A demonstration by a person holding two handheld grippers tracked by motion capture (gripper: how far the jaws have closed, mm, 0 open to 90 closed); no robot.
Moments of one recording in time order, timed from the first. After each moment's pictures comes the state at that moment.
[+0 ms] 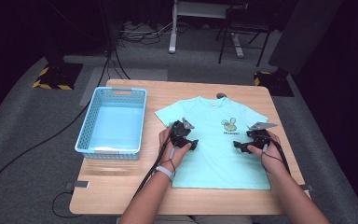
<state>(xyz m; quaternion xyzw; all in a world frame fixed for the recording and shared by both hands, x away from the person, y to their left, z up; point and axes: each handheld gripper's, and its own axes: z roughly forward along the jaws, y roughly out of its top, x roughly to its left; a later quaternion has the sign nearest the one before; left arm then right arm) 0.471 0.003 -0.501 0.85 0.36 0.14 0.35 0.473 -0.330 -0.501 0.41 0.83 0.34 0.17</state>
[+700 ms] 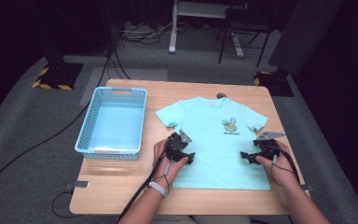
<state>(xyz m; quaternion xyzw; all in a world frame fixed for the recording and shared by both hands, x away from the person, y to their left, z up) 0.413 0.014 -0.494 0.86 0.34 0.14 0.34 0.431 -0.349 -0.495 0.39 0.85 0.32 0.16</state>
